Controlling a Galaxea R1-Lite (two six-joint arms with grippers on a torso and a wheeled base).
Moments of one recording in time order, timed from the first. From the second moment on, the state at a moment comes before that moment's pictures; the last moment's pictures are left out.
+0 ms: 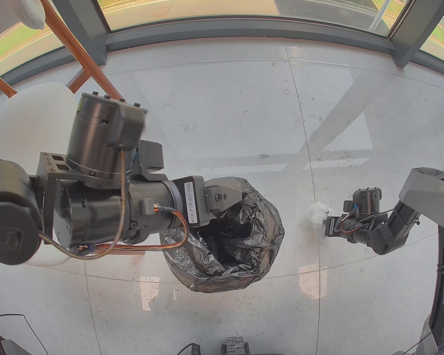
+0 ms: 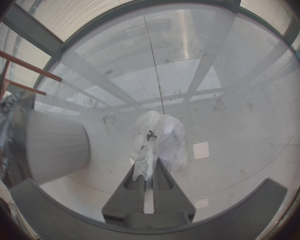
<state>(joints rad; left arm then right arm) -0.76 1.60 -1.09 -0.02 0.08 -0.56 0.14 2.39 -0.92 -0.83 0.08 0.20</state>
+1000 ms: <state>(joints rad) -0.59 1.37 -0.94 -0.14 0.08 -0.40 0.83 1.75 -0.70 -0.68 0.09 0.54</state>
